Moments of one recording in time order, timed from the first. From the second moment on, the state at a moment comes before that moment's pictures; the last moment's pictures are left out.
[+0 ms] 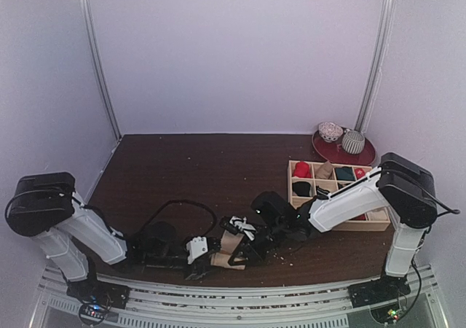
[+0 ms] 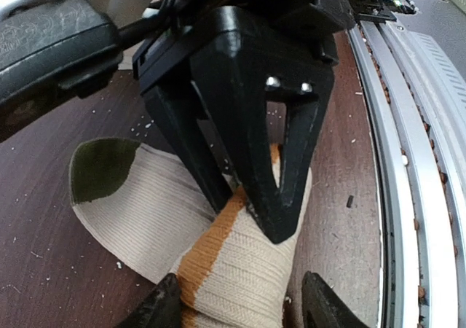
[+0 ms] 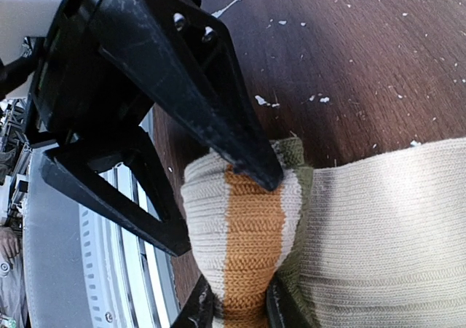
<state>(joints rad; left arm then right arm) -1.18 1.63 0.31 0.85 0.14 0.22 1.04 1.85 0.89 0.12 -0.58 0.21</state>
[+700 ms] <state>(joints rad) -1.17 1.73 0.43 0.78 0.14 0.10 1.02 1.79 0.85 0.08 -0.56 0.21</state>
